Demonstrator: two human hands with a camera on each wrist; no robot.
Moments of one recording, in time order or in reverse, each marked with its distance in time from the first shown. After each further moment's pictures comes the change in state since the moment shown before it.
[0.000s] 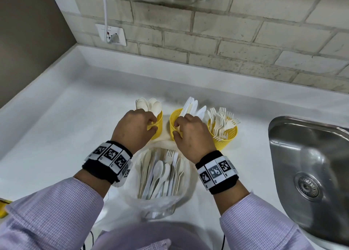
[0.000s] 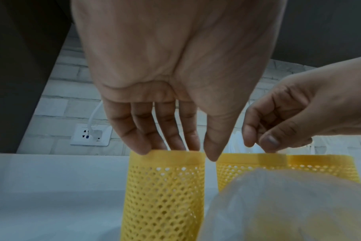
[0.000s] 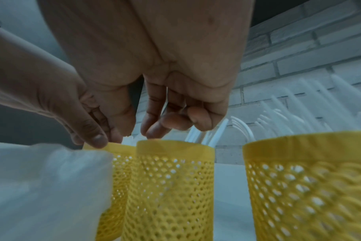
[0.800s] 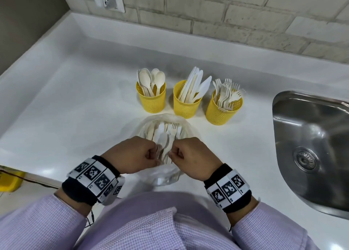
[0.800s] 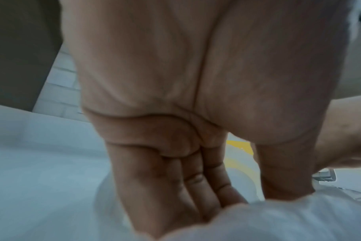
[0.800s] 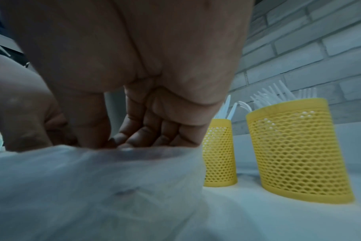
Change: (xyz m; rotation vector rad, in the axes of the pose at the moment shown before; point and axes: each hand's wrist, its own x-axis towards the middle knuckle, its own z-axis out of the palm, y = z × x) left_hand -0.106 -0.020 0.018 -0.055 -0.650 0.082; right_hand -0.100 -0.013 0.028 0.219 -0.419 -0.014
